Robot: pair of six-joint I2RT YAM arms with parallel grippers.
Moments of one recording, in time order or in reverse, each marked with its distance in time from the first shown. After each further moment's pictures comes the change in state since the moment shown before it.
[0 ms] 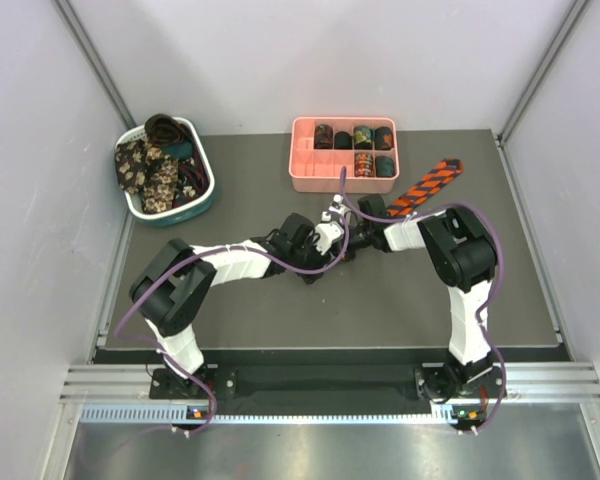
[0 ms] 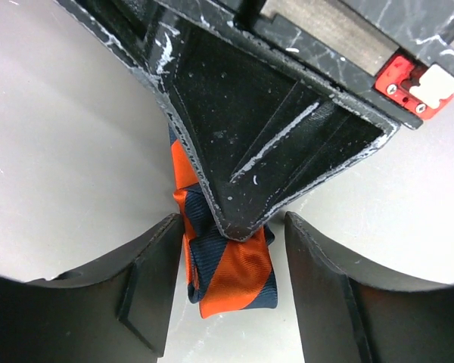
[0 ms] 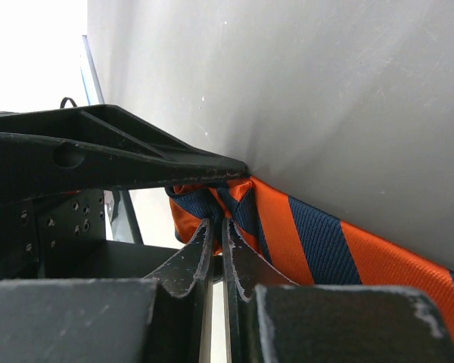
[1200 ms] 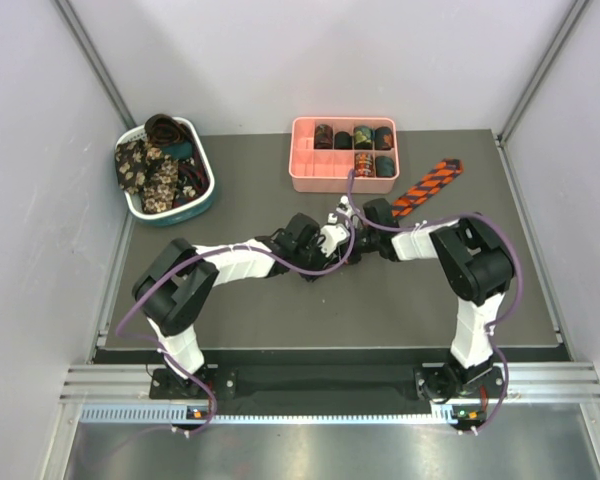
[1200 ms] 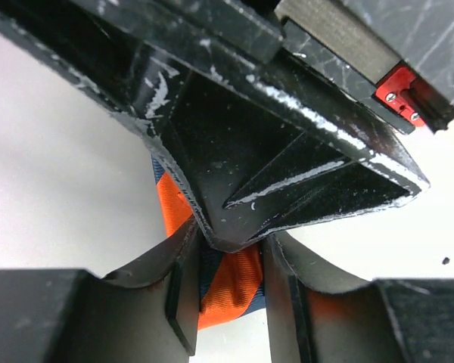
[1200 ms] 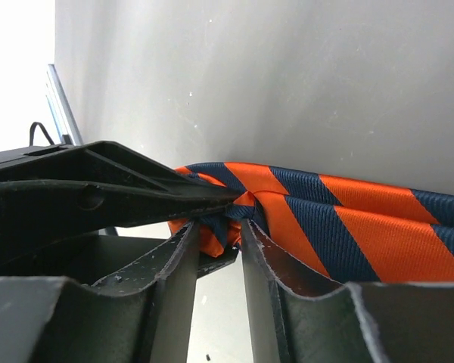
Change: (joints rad) left arm -0.028 0.014 0.034 -0.041 0.030 0.010; right arm 0.019 -0.143 -0.140 0.065 0.164 0.031
